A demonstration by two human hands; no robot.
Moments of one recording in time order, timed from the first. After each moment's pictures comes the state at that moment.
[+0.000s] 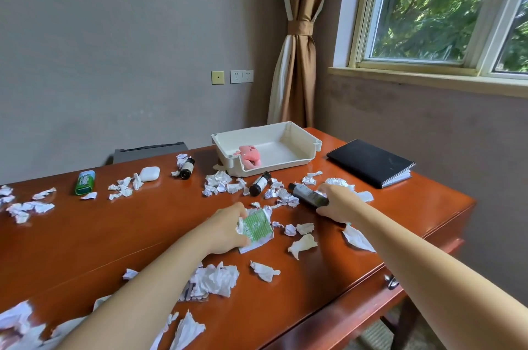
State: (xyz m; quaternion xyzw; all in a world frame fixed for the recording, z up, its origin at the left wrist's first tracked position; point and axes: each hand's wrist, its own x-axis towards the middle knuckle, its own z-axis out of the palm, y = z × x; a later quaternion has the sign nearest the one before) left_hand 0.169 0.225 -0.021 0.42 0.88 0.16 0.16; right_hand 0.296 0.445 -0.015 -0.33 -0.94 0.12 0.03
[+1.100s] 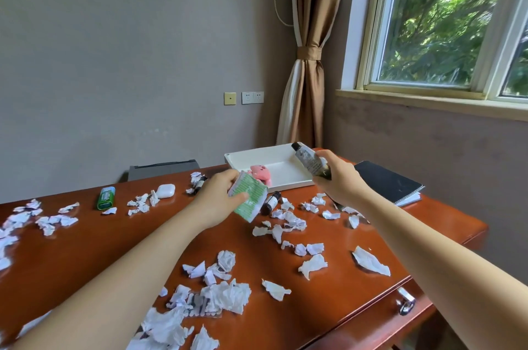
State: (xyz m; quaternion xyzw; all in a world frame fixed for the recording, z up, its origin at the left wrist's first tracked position) left_hand 0.156 0.204 0.050 0.44 0.80 0.41 0.03; right_hand 0.284 0.418 0.056 -0.24 -0.91 0.20 0.26
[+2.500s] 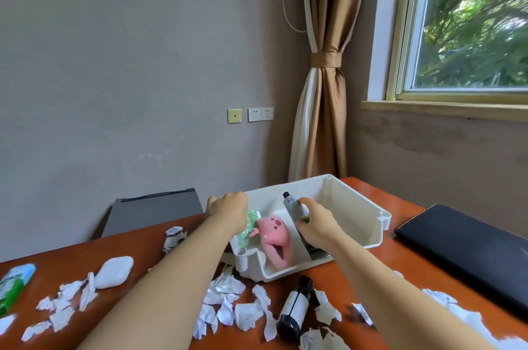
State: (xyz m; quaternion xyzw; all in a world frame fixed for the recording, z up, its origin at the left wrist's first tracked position) left_hand -0.062 0.397 0.012 0.33 0.94 0.04 -0.08; right_hand 0.060 0.525 -0.017 -0.29 -0.90 0.29 0.18
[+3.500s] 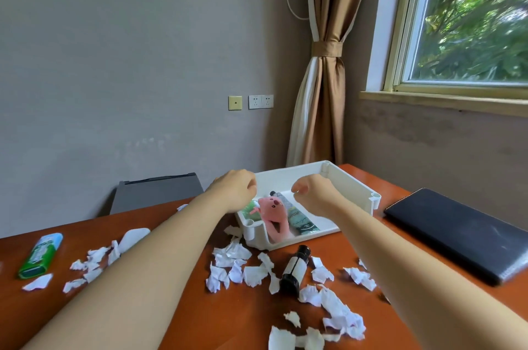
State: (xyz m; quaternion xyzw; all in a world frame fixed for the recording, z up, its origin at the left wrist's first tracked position) left_hand -0.040 0.357 0.035 0.42 0.89 0.18 -0.02; right_hand 0.085 0.492 0.029 -0.26 -0.92 0.23 0.17
